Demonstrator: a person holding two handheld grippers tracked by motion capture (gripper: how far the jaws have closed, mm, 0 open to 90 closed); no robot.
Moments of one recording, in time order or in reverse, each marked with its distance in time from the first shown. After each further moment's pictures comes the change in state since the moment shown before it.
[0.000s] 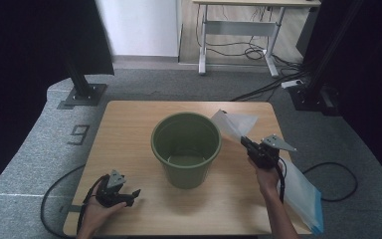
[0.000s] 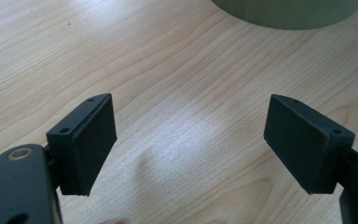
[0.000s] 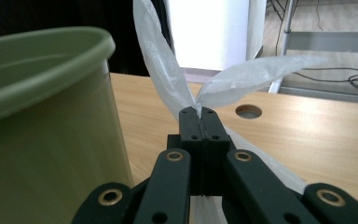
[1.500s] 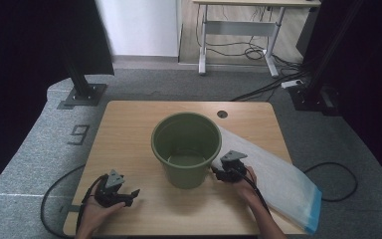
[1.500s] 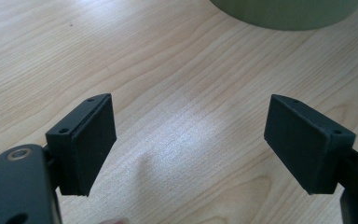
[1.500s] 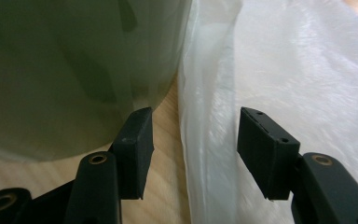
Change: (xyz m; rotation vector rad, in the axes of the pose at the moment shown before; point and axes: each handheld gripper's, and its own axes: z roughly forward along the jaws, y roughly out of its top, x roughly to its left) left arm 0.003 0.000 -0.004 -0.008 -0.006 -0.005; right arm 0.042 -0.087 0.077 0.436 0.104 -0.265
